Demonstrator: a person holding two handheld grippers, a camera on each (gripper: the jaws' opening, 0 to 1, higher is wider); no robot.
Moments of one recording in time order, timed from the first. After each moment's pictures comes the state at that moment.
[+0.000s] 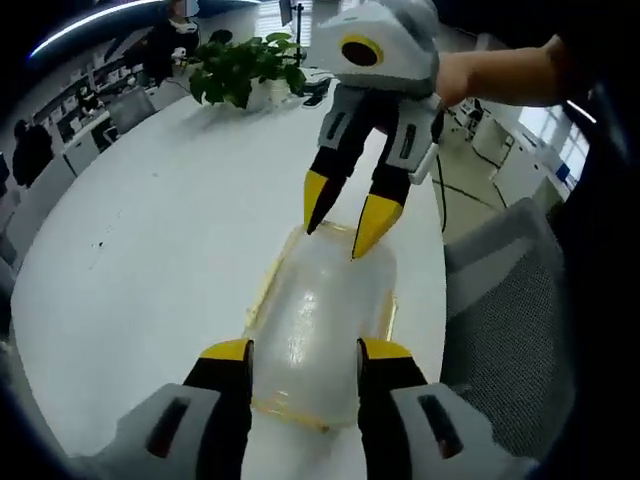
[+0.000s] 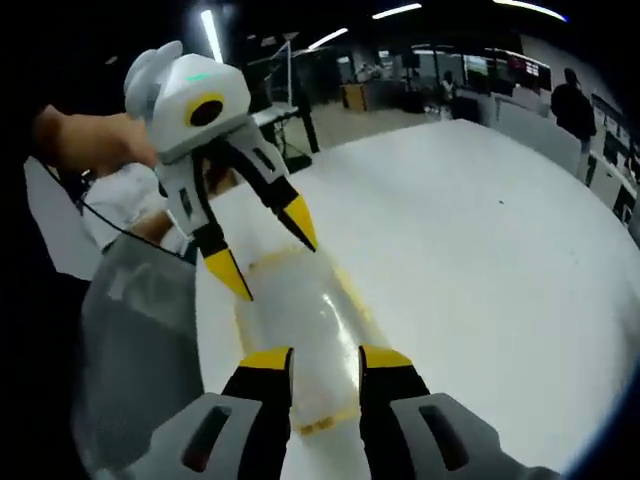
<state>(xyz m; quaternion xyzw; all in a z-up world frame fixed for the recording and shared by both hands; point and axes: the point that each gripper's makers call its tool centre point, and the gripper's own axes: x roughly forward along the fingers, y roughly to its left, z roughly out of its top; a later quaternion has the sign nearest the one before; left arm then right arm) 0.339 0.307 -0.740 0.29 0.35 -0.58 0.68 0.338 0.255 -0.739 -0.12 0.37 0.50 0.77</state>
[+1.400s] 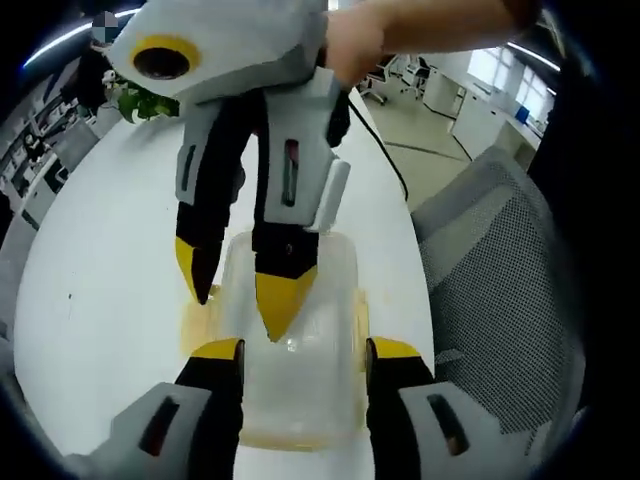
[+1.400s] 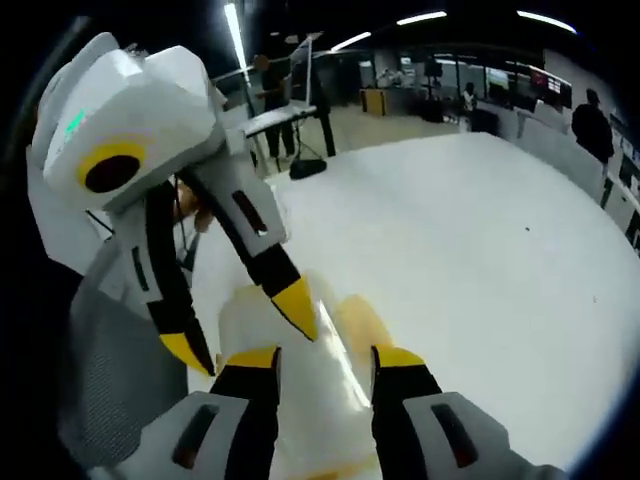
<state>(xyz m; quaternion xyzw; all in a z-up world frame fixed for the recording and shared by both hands) 0.309 0.289 -0.757 0.36 0.34 -0.63 0.60 0.361 0.293 -0.752 -0.13 0.36 0.53 0.76</state>
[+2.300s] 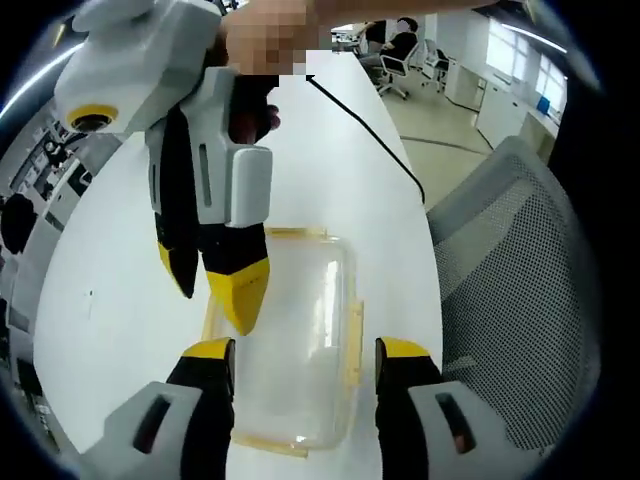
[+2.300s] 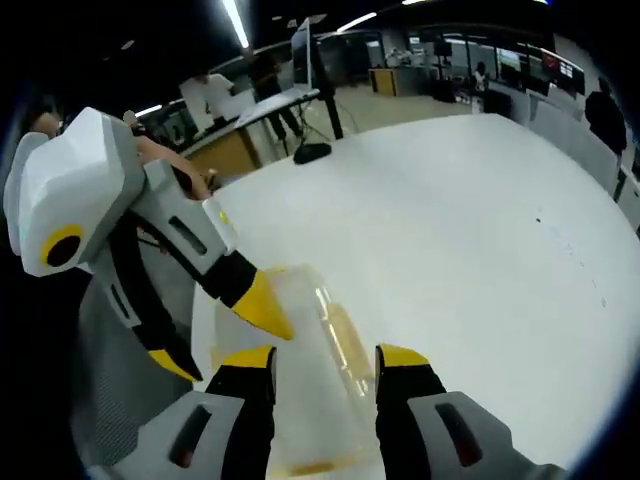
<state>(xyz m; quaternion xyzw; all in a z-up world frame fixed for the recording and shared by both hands) 0.301 0.285 -0.755 0.38 0.31 -0.58 0.65 0.374 0.287 -0.750 -0.16 0.40 0.55 0.71</state>
